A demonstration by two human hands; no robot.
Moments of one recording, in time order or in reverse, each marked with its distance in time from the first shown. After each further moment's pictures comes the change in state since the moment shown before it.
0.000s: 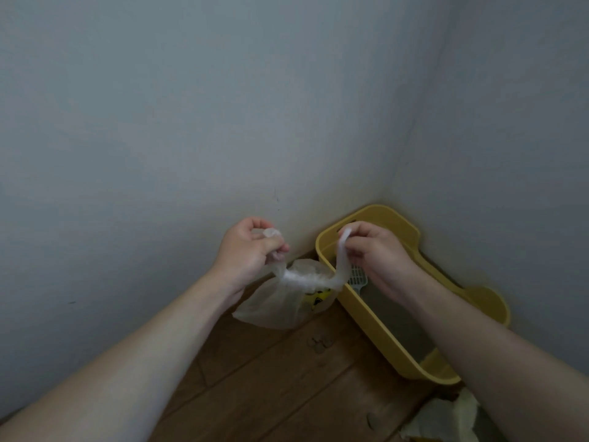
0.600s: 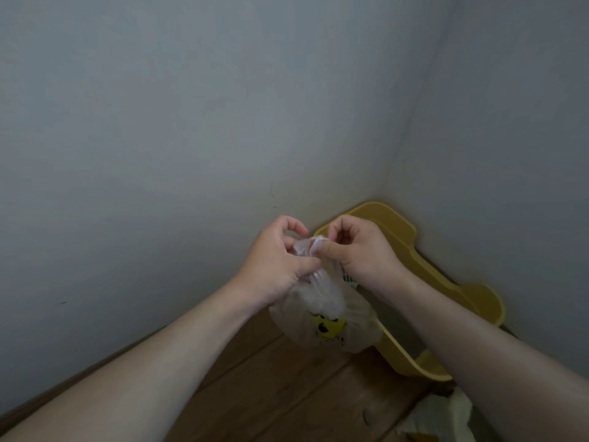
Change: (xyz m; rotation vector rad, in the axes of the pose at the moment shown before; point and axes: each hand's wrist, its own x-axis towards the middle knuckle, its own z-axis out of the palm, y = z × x) left_hand -0.028 0.014 0.037 0.113 -0.198 0.108; right_hand -0.014 -0.016 0.020 -0.307 0.023 -0.208
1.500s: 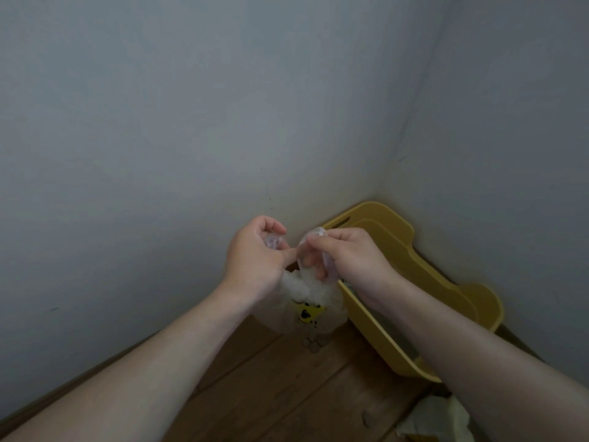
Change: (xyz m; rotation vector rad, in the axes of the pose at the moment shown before) left_hand 0.004 -0.003 -0.009 0.131 0.261 0.027; right_hand -0.005 -0.016 0.010 0.155 -0.083 0.221
